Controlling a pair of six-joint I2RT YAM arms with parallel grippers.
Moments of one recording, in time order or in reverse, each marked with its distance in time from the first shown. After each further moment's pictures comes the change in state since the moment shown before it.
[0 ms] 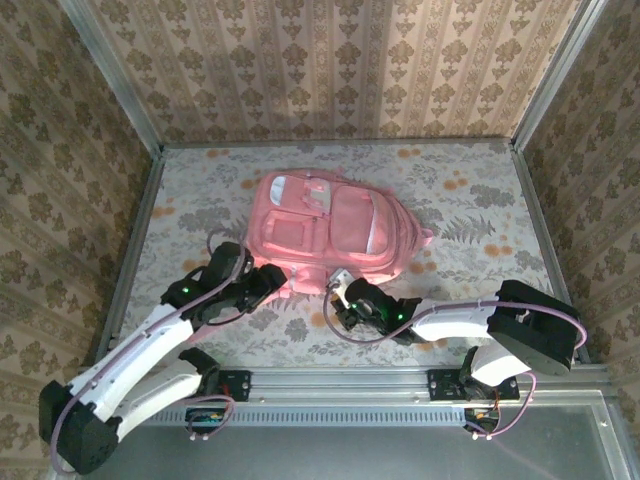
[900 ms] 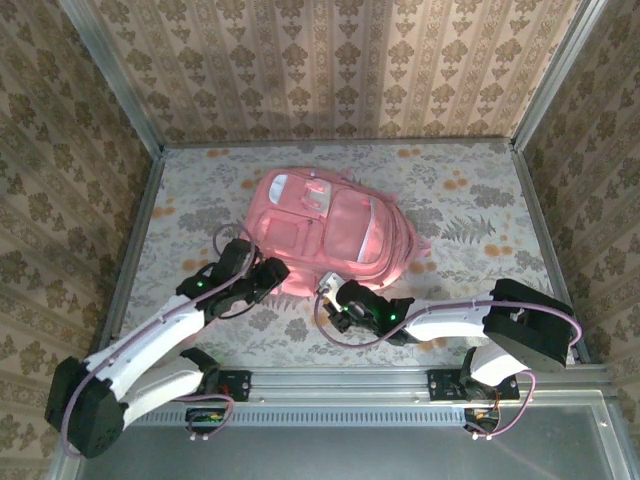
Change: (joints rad) left arm 0.003 0.076 -0.051 0.174 -0.087 -0.021; right arm 0.040 0.032 0.051 -0.028 0.010 -0.043
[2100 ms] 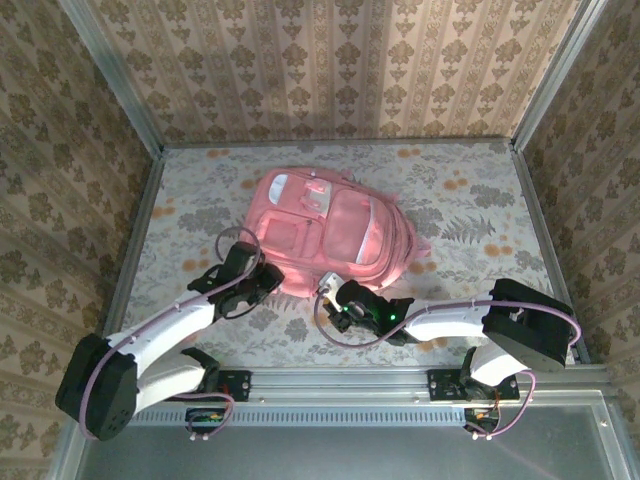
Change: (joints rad) left arm 0.062 0.147 -0.081 0.182 -0.014 0.004; right arm 0.000 0.001 0.000 0.002 0.006 0.001
